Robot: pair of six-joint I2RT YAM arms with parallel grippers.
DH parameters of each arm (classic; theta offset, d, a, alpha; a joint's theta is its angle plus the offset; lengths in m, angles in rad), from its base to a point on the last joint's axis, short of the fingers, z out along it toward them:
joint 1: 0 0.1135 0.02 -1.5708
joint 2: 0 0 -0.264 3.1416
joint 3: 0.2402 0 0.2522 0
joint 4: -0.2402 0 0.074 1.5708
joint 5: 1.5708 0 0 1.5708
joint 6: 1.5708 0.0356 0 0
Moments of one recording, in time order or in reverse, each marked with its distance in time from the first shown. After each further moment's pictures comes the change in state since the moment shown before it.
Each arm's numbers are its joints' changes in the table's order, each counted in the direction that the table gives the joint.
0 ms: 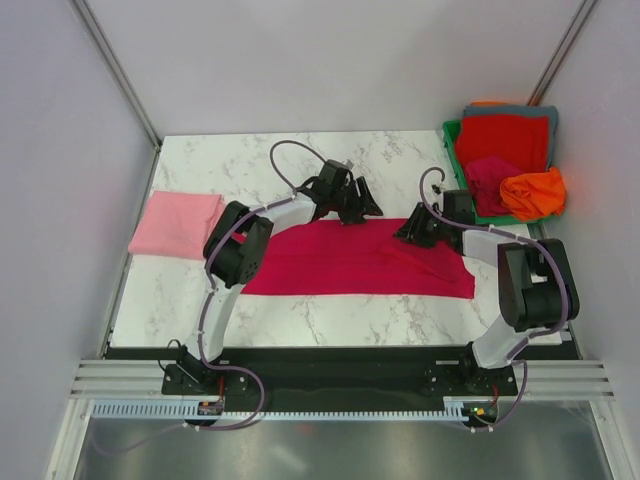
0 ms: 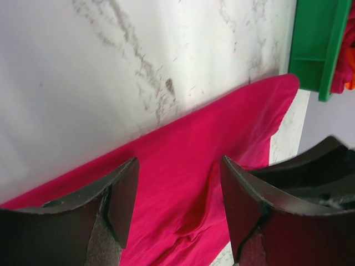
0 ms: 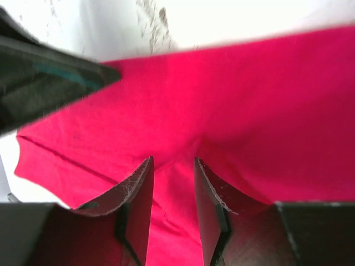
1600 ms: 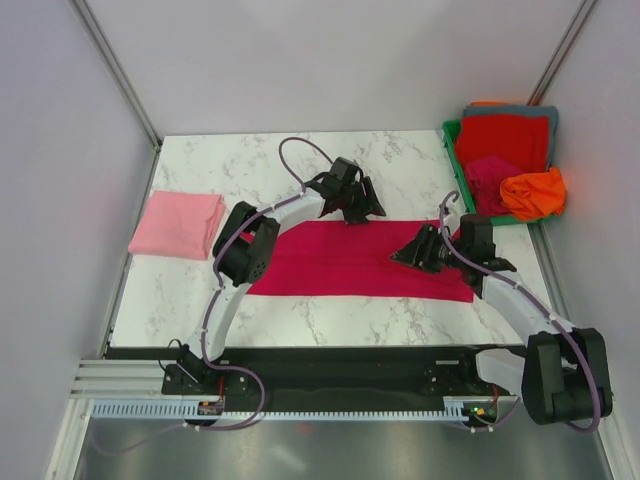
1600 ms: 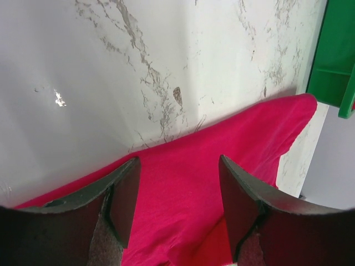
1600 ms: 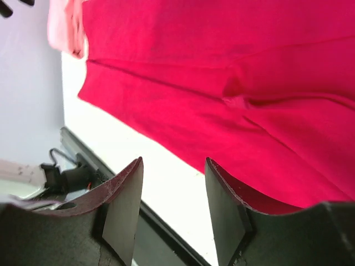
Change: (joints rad) left arm -0.028 0.087 0.188 -0.180 -0.068 -0.013; right arm 0.006 -0.500 -0.289 -0.095 -0.251 0.061
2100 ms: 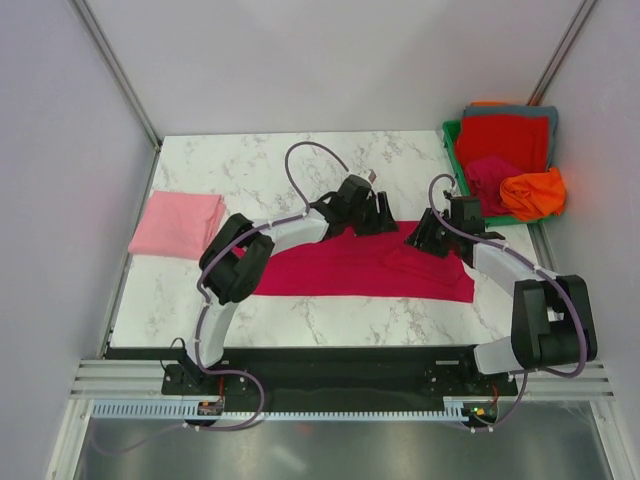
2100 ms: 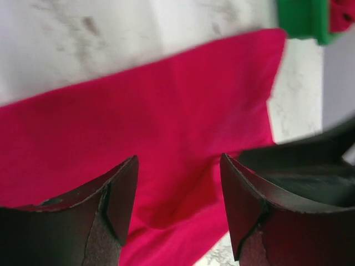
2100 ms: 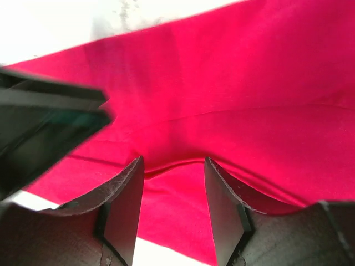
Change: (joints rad) left arm -0.111 -0.192 -0.274 0.185 -0.102 0.097; right arm -0.002 0.222 0.198 -0.103 0.401 -0.090
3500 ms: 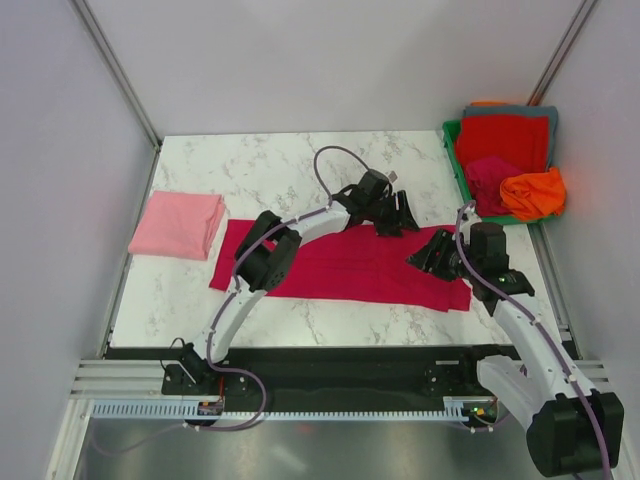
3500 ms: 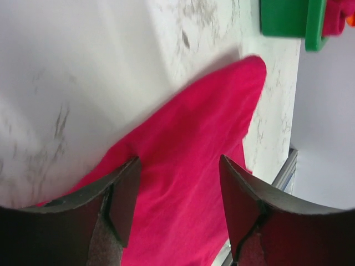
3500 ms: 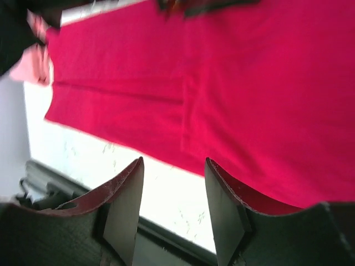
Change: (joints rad) left arm -0.018 0.352 0.486 -0.139 0.232 -0.073; right arm 0.017 -0.527 -0.174 -0.224 -0.152 0.077
